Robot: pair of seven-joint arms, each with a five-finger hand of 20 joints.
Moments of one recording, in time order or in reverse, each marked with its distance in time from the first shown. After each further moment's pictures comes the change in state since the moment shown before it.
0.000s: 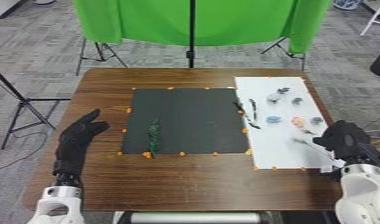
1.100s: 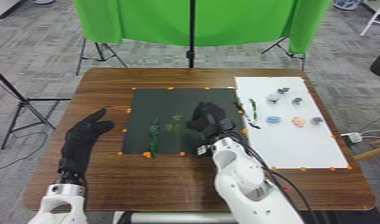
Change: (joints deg) left arm -1.1 0.3 1.0 0.2 0.0 -1.7 -1.2; right arm 29.8 -22.2 -39.3 15.0 -12.2 -6.4 -6.2
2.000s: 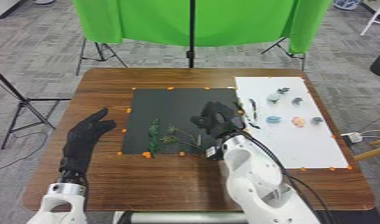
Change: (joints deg) left arm -0.3 0.0 -0.1 0.2 0.1 -1.2 -0.5; right arm -2.6 5.6 2.1 -11.1 4.2 -10.0 6.8
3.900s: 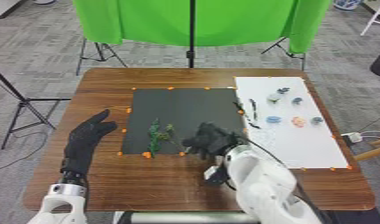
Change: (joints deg) left arm 0.3 -0.4 -0.1 -0.1 0.3 -0.6 -0.7; right arm -5.4 0.7 3.5 -9.8 18.3 -14.7 5.5
